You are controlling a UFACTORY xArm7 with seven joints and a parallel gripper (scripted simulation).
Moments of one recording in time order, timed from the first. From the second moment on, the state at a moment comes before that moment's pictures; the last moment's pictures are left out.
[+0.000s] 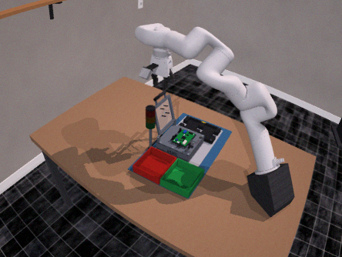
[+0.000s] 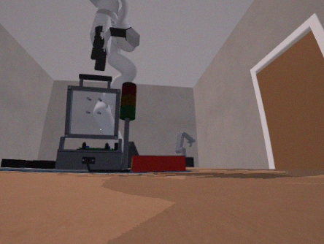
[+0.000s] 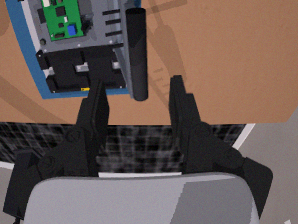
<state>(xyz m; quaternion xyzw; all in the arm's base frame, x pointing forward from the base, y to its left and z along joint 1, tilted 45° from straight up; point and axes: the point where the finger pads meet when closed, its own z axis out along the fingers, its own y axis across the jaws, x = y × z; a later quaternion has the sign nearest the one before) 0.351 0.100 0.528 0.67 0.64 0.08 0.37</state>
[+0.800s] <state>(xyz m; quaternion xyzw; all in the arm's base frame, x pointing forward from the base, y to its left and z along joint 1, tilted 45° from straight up) 0.361 0.094 0.516 0.67 0.64 0.08 0.37</state>
